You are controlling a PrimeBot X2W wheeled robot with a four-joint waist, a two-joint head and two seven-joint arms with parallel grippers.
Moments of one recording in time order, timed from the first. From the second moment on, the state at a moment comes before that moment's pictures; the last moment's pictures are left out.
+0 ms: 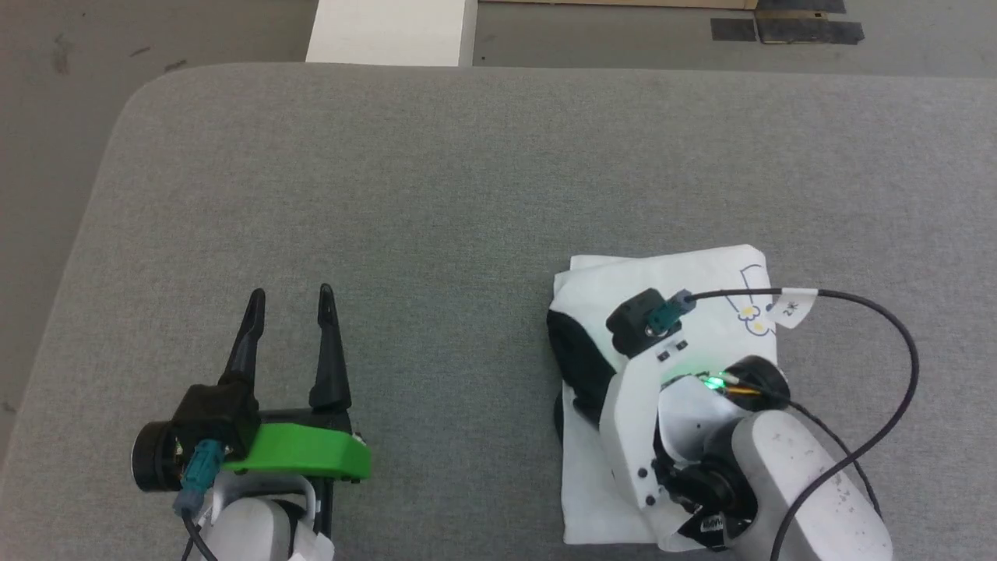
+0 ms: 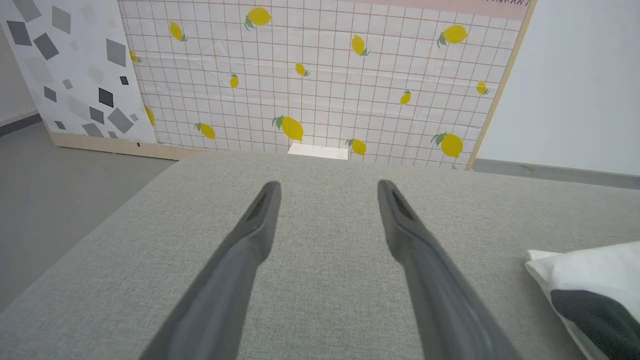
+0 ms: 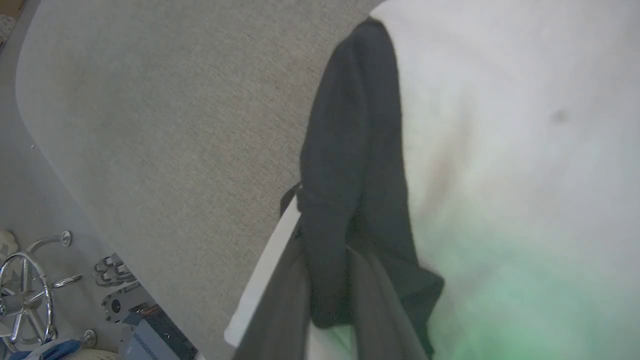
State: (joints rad) left arm -0.09 0.05 -0.07 0.01 -0.16 0.03 -0.26; right arm -0.34 -0.08 0.40 0.16 0.36 0.13 0.82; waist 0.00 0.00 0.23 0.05
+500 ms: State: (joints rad) left arm -0.08 0.05 -0.05 0.02 -0.16 0.03 -0.26; right arm -0.26 -0.06 0.22 -0.10 0.55 0.13 0.38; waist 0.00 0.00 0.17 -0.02
